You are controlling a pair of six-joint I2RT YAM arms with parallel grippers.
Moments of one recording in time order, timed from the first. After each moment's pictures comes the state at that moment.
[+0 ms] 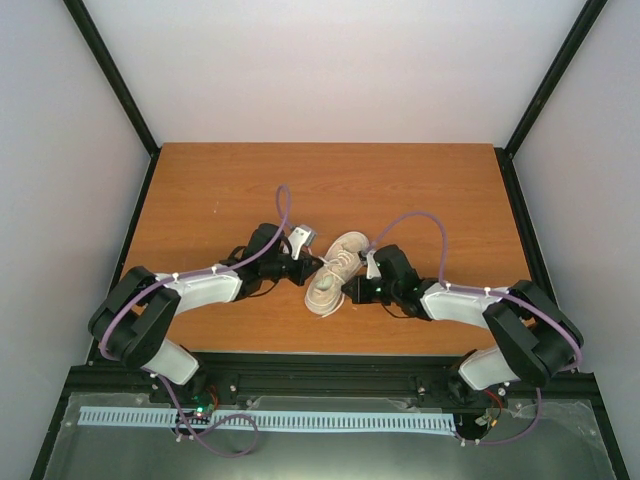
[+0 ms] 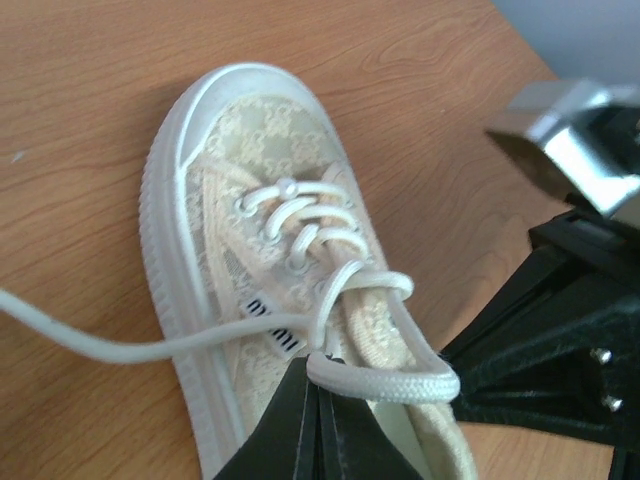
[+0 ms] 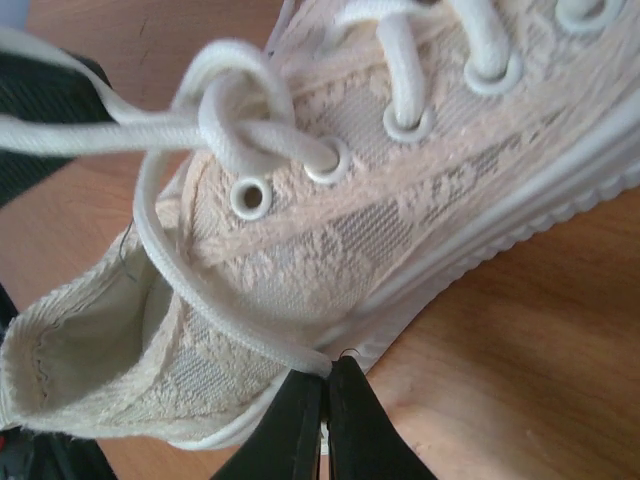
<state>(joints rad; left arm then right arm) -0.61 1.51 0.66 0.24 0.43 -0.28 0.66 1.43 0.49 0.19 -0.39 0.62</state>
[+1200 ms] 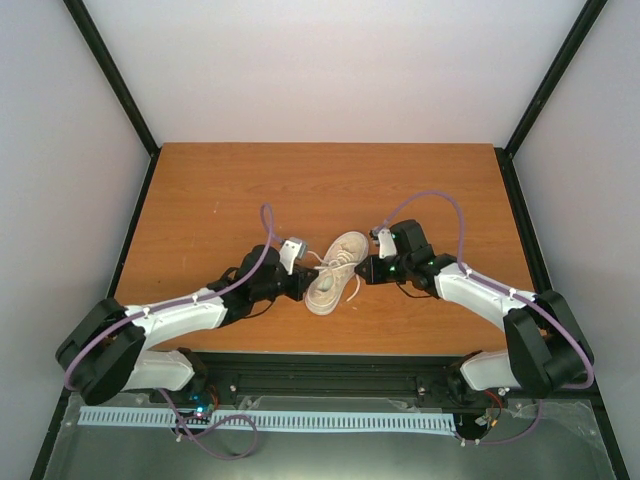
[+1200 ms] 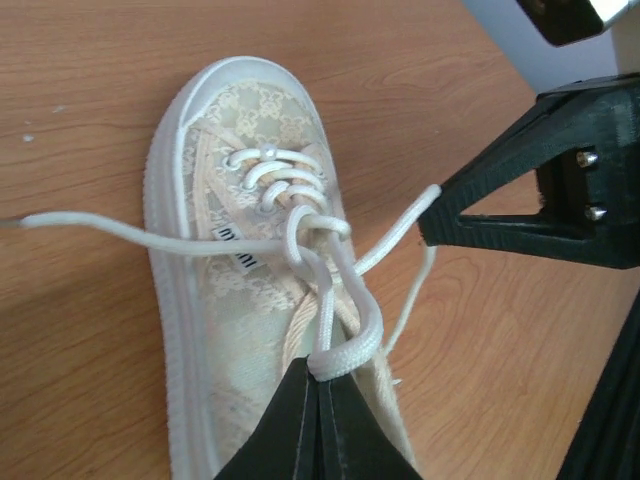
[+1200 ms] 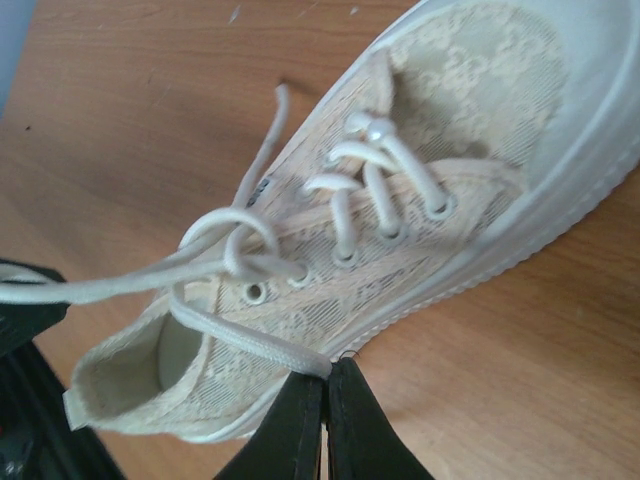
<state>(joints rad) -0.76 1.28 0.50 0.26 0.21 -0.48 0.50 1.36 0.68 -0.16 -0.43 0.41</state>
